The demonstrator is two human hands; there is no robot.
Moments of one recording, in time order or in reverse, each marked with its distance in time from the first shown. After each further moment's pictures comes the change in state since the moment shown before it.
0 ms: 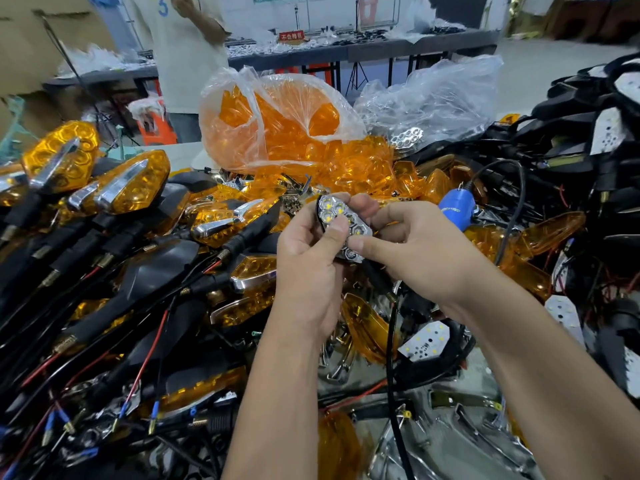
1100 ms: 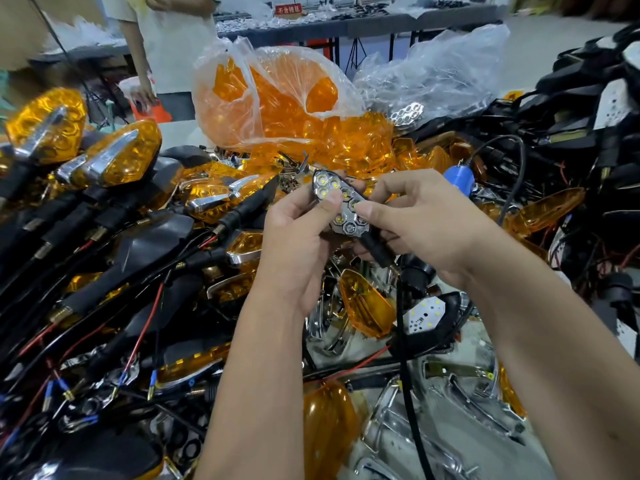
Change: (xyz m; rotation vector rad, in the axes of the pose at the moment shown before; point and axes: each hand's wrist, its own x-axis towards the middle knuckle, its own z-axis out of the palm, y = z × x) left_hand -0.002 0.015 -0.008 0.192 0.011 -0.131; right_hand -0.008 -0.020 -0.004 0.076 -0.020 0.106
